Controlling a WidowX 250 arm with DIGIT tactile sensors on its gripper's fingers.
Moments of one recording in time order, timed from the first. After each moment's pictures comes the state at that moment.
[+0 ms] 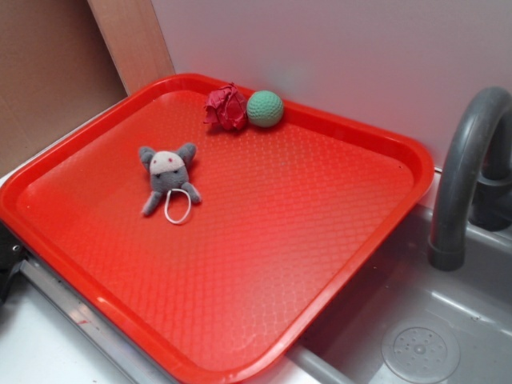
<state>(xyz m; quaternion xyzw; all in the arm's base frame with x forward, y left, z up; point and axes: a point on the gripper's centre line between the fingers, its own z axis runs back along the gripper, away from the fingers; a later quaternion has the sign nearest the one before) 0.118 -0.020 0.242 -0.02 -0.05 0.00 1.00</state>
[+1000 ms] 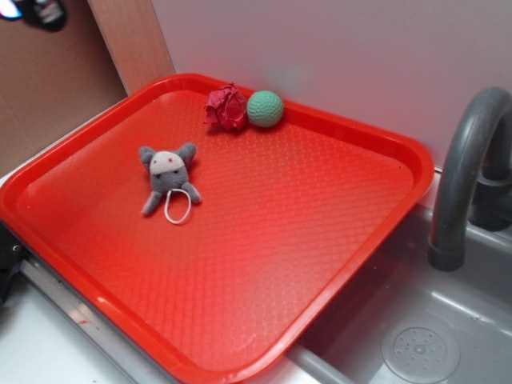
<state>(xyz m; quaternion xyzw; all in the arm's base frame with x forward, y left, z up) 0.206 -0.030 0.205 -0.02 -0.10 0.05 0.99</state>
